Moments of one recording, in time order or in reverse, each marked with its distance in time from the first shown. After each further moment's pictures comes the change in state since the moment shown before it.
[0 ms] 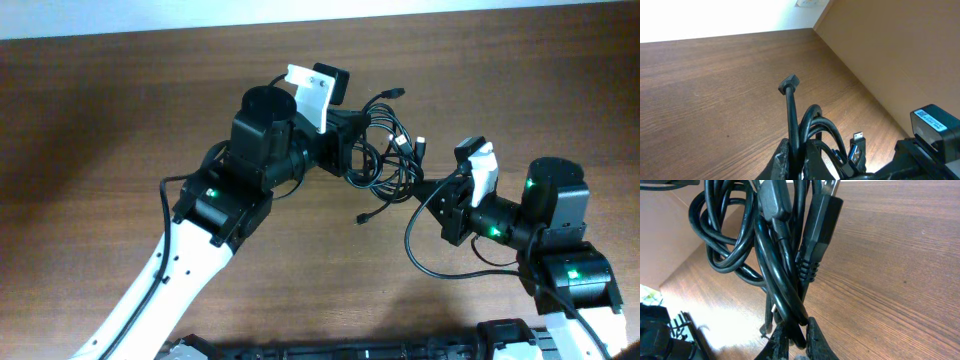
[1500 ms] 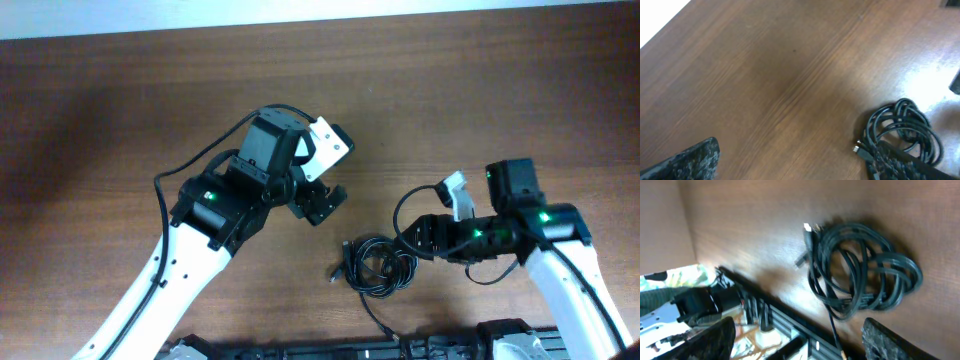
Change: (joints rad) left arm -0.003 -0.011 0.001 -0.469 -0.219 0.670; right arm 0.000 0.304 0.002 -0.521 0.002 0.119
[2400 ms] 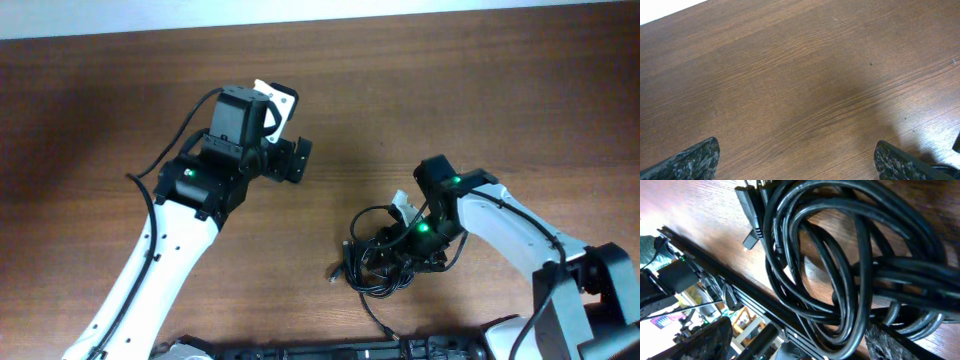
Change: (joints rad) left arm 0.167 0.054 0.000 0.071 -0.145 -0.275; right arm 0.249 0.446 0.000 0.130 0.067 0.022
